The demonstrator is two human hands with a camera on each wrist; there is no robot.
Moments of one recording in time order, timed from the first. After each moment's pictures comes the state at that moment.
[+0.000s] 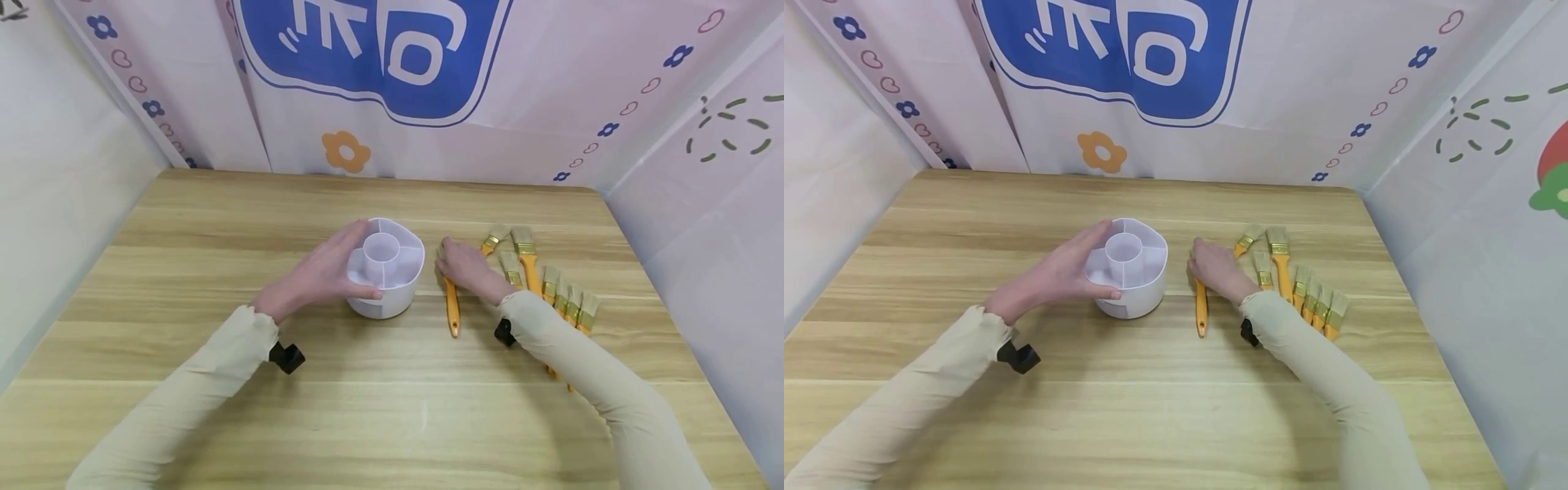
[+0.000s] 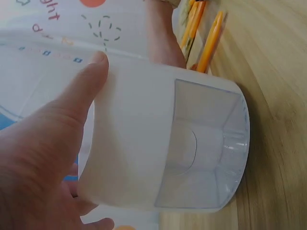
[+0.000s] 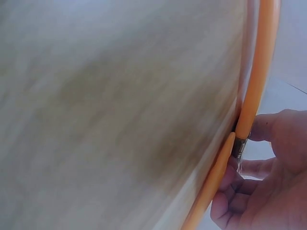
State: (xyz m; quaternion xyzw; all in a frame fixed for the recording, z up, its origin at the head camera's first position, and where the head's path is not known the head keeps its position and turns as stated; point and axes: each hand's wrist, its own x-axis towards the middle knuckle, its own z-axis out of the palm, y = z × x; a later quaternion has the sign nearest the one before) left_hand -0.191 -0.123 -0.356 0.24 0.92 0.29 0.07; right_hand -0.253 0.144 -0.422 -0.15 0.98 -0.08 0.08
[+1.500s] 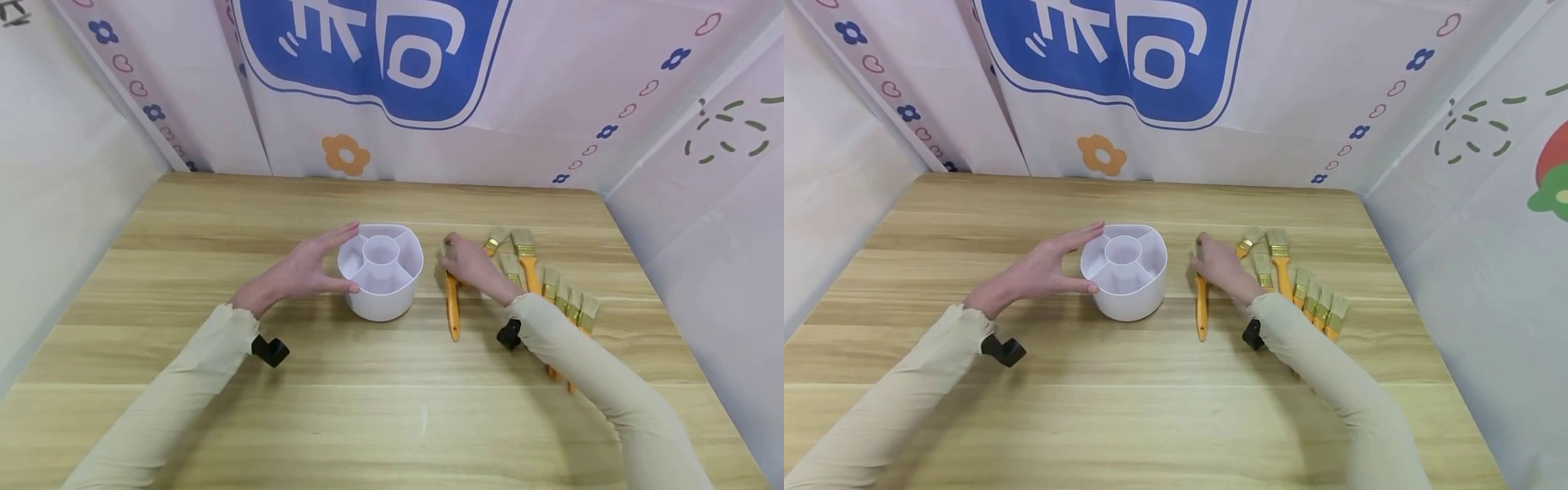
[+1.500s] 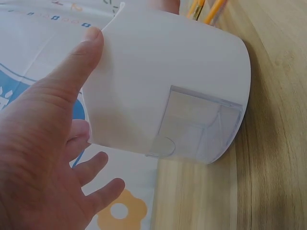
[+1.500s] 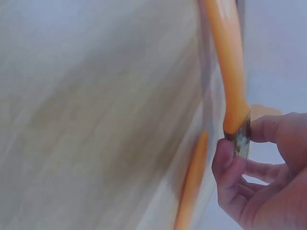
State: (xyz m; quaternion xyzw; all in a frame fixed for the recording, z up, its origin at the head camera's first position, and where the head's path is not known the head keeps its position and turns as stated) left_hand -0.201 -0.155 -0.362 0.28 0.90 0.31 0.09; right_hand -0.252 0.150 -0.410 -0.11 0.97 -0.19 0.09
